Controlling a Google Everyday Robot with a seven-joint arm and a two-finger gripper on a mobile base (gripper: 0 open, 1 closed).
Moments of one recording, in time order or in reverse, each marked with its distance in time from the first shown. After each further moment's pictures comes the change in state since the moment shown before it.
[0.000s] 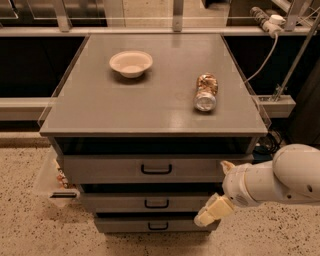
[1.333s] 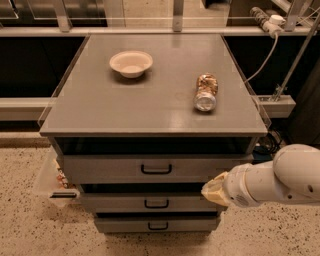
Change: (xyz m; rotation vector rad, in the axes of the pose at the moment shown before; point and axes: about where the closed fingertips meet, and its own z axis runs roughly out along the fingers) arm 0.000 0.000 0.000 0.000 0.000 0.000
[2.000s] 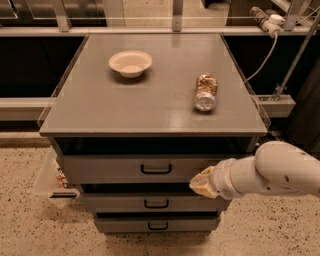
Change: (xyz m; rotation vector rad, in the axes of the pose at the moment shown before) arm -0.024 -0.015 0.045 -0.021 -0.063 -0.103
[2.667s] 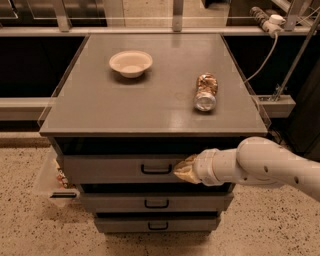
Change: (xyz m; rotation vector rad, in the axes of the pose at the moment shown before) arm -0.045 -0.026 0.036 0.052 -0.130 -0.096
